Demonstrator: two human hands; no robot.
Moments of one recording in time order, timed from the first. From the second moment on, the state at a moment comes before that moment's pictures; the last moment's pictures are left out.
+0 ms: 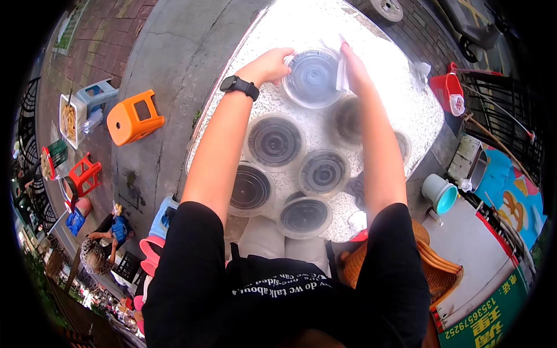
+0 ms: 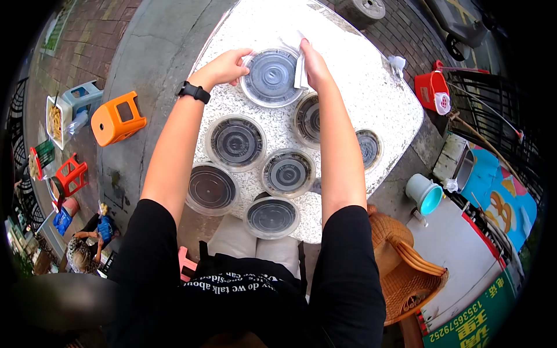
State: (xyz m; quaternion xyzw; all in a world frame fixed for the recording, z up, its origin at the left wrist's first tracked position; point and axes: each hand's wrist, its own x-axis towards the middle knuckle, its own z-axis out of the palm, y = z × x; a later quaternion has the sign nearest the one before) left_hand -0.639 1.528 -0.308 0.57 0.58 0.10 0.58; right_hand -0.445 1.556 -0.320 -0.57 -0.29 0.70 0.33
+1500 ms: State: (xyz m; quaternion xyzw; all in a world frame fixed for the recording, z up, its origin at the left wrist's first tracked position) left_hand -0.539 1.318 -0.188 -0.15 0.27 0.44 0.84; right_hand -0.405 1.328 -0.137 -0.19 0.11 0.77 0.60
